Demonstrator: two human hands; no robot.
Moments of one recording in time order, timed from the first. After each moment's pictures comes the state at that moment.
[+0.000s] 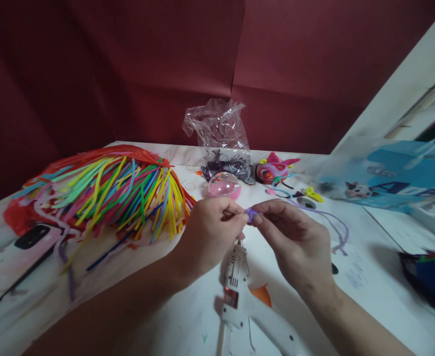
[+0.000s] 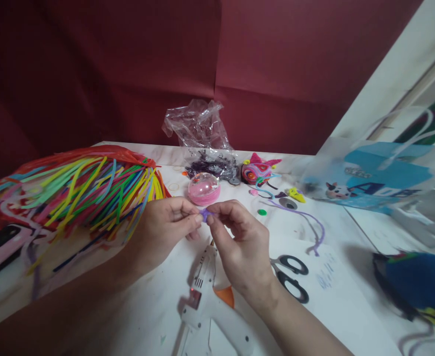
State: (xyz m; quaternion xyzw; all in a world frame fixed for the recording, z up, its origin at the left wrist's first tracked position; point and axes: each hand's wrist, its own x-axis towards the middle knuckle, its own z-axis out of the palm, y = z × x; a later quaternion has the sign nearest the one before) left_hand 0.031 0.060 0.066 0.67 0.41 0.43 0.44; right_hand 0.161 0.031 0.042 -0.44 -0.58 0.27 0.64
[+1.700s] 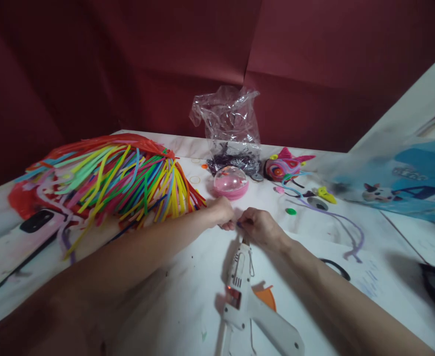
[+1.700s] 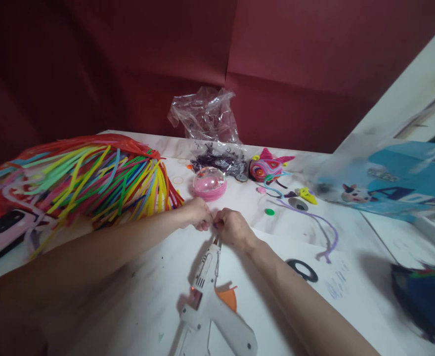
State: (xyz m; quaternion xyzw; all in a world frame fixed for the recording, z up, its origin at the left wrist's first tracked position) left_hand 0.068 0.150 -0.008 0.60 0.58 0.04 0.55; right_hand 0.195 0.112 -0.036 -0.58 -0.77 0.16 0.23
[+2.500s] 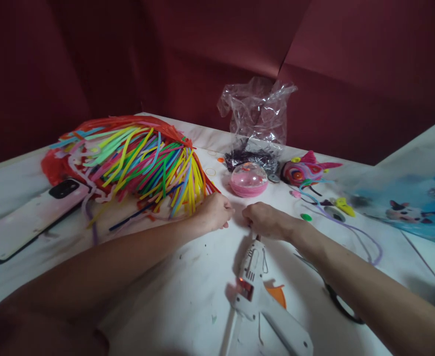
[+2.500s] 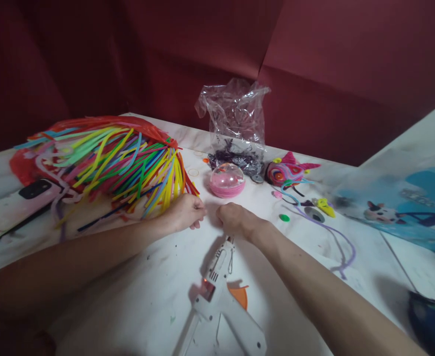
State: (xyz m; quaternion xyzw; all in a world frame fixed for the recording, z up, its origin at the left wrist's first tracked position) left_hand 0.009 0.124 -0.030 0.67 0.58 0.23 0.39; right_hand 0.161 0.125 0.006 -0.49 -0.85 0.09 -0.19
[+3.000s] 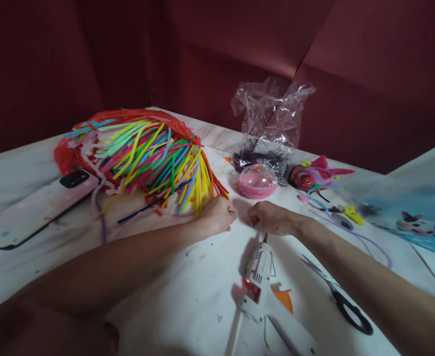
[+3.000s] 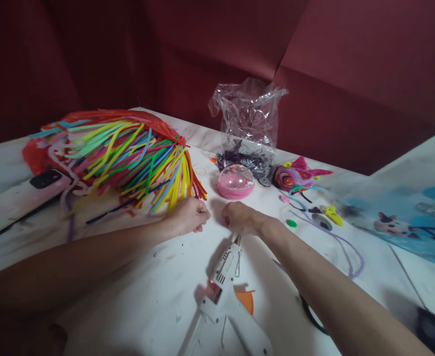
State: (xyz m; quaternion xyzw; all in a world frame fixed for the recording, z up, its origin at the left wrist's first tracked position) left_hand -0.001 0.121 -0.054 0.68 0.58 0.25 0.39; right_hand 0.158 0.140 0.003 -0.50 -0.83 0.18 -0.17
